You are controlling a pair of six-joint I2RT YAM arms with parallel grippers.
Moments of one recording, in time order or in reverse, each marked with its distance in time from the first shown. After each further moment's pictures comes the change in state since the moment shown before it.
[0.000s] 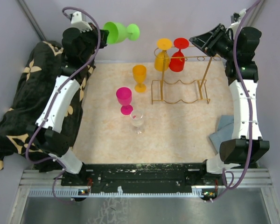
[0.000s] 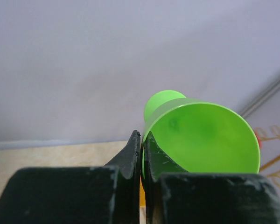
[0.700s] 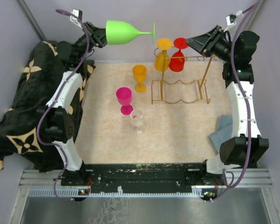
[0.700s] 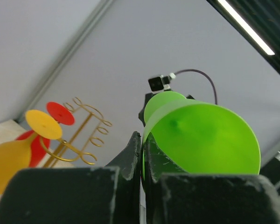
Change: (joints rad) left arm 0.154 0.170 -0.093 0.951 0.826 -1.016; right arm 0.000 -0.013 -0.105 0.224 -0.145 0.108
